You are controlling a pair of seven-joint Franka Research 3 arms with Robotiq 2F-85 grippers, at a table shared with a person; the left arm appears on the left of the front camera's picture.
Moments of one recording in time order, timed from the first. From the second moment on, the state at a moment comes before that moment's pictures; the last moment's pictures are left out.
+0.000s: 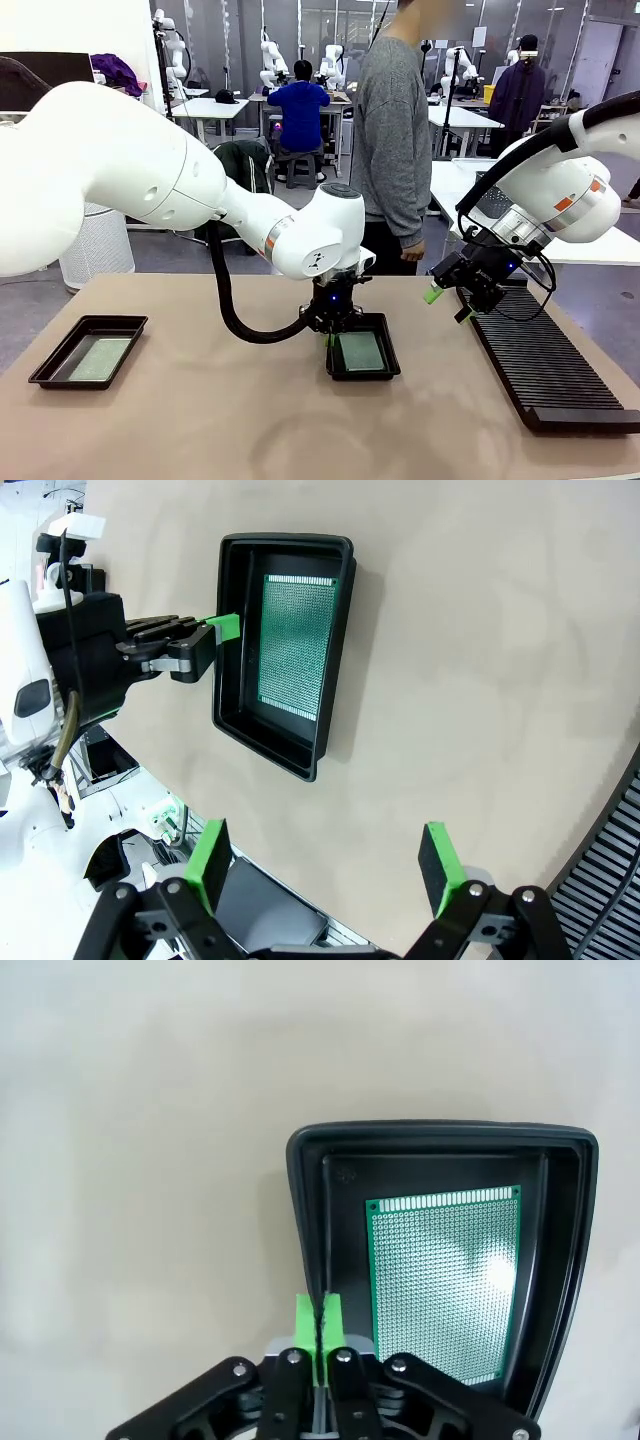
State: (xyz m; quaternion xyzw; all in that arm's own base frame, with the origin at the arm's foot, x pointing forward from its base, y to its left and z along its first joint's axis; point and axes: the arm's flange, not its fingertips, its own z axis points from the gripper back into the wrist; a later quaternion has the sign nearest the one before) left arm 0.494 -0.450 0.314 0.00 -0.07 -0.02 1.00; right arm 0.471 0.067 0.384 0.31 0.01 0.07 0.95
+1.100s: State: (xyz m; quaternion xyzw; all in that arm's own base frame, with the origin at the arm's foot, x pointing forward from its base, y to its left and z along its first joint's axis) left arm 0.495 -0.449 0.314 0.00 -0.06 -0.01 1.00; right arm 0.471 0.067 0.384 0.31 0.01 0.07 0.95
